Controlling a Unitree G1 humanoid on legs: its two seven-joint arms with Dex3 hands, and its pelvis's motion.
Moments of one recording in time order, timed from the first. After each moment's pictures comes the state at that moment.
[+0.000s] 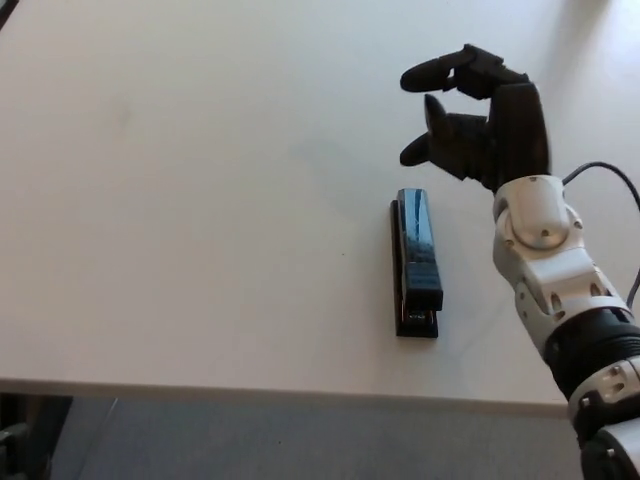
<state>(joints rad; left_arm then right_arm) -0.19 0.45 0.26 1.25 -0.05 -0.37 -0.28 -0.89 -0.09 0.09 1.02 0.02 -0.32 -0.20</state>
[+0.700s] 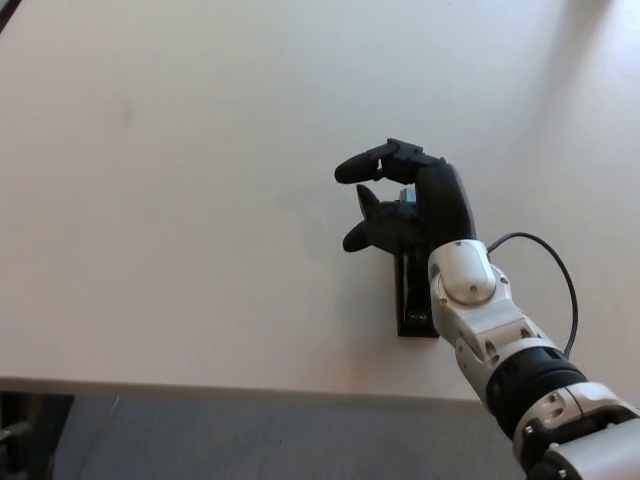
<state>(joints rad) -0.19 0.45 0.26 1.25 -0.05 -0.38 -0.29 -0.85 0.04 0.07 1.19 -0.04 -0.31 -0.21</state>
